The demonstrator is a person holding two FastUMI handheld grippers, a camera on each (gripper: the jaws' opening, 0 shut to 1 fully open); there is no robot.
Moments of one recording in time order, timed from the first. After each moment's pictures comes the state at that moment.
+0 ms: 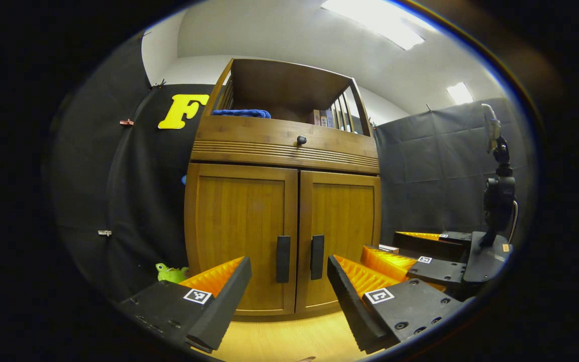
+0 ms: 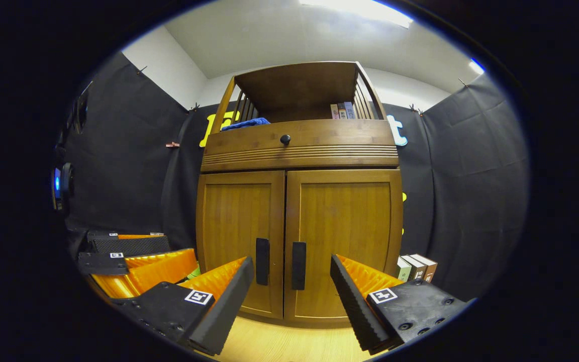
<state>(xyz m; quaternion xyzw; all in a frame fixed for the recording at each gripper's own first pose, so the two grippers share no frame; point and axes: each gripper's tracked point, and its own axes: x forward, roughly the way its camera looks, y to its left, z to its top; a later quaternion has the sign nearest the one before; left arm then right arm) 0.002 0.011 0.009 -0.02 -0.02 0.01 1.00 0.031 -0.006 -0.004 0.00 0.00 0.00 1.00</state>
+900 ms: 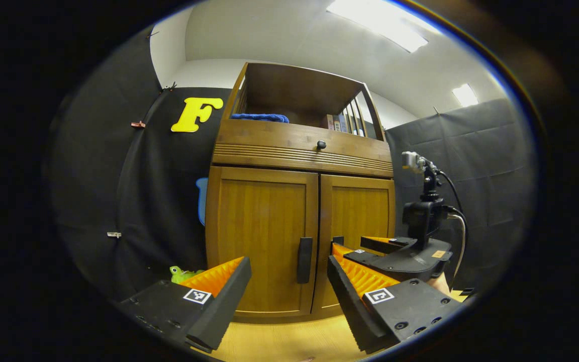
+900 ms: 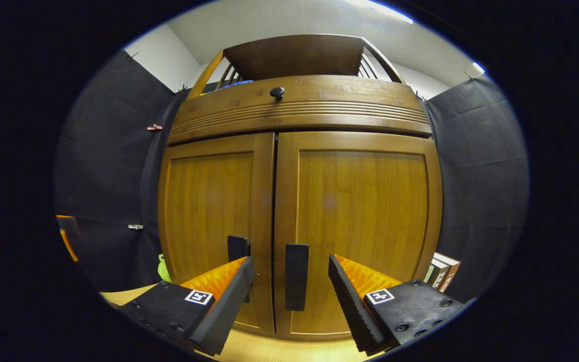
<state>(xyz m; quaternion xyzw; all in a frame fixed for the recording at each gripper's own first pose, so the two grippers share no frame) -0.013 0.056 0.011 -0.02 -0.03 0.04 1.00 0.166 -0.018 -0.066 -0.01 0.04 -0.03 1.00</state>
